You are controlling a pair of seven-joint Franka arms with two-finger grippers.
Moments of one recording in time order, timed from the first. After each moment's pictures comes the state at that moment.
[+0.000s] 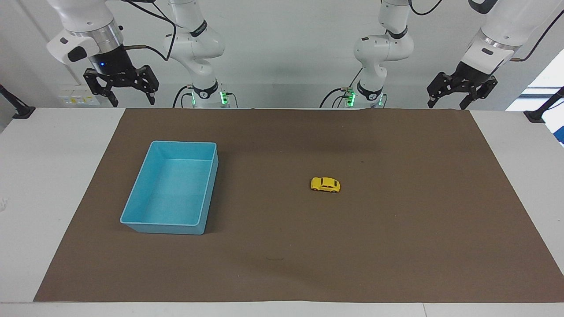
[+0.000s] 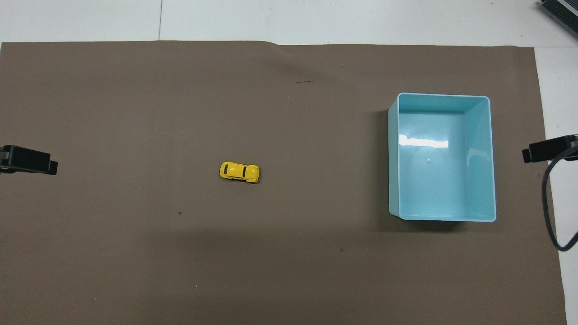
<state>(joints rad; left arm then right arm) 0.03 -0.09 -0.06 -1.60 -0.06 1.49 0.04 0.06 -0.03 -0.10 -1.49 -0.01 1.48 -0.12</state>
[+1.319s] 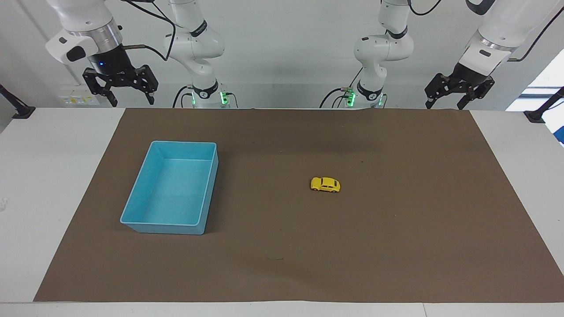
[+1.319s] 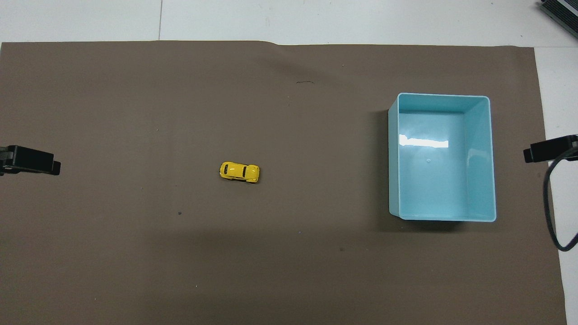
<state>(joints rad) 0.03 -0.09 -0.08 -1.61 -0.06 1.50 -0.06 0.06 -0.03 -0.10 -1.49 -0.01 1.48 -0.12</state>
